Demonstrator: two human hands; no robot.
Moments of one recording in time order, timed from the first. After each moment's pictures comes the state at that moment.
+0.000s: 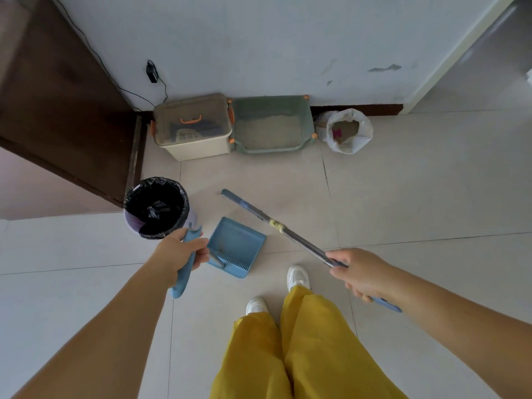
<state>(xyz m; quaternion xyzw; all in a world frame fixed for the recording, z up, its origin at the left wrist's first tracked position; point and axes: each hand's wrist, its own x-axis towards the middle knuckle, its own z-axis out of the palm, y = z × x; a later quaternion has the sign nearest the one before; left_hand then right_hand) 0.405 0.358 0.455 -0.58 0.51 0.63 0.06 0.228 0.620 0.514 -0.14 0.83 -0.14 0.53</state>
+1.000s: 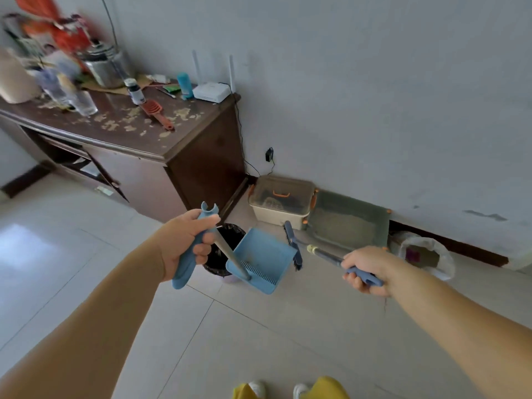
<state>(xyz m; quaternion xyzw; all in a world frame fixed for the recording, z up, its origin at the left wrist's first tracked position) 0.409 0.379 0.676 -0.54 0.46 0.69 -0.17 0.124 0.492 0.588 -0.08 0.74 -0.29 0.59</state>
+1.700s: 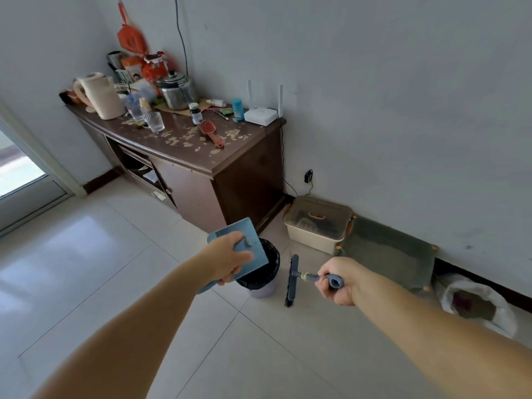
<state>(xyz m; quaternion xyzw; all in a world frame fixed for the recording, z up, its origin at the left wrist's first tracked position) 0.405 0.396 0.669 -0.60 0.66 0.46 -0.04 0.182 0.435 0.585 -0.02 0.64 -0.32 0.70</state>
